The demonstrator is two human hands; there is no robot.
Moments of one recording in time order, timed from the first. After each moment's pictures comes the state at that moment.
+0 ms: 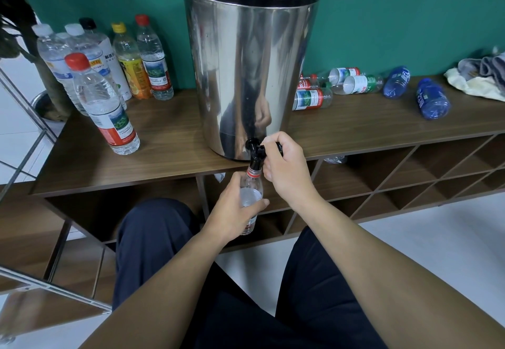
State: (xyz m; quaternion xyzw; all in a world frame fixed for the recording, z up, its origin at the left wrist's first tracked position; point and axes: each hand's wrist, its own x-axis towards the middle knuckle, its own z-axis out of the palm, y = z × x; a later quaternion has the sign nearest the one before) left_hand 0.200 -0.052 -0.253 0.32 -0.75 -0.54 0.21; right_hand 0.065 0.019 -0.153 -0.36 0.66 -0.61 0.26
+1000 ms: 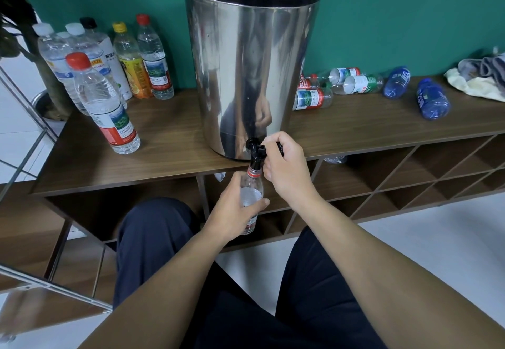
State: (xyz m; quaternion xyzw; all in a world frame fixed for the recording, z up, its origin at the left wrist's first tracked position) left_hand 0.201 -0.051 -0.252 0.32 -0.75 -0.53 0.21; right_hand 0.067 0.018 -0.153 -0.35 0.65 -0.62 0.27
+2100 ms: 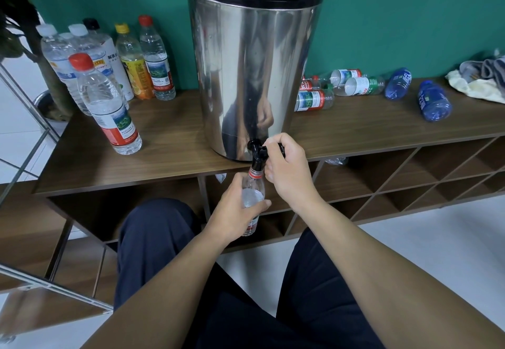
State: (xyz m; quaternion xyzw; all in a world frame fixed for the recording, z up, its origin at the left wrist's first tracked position) left_hand 0.201 -0.050 -0.249 0.32 -0.75 -0.54 0.20; right_hand 0.066 0.019 -0.155 -0.36 0.66 -0.61 0.26
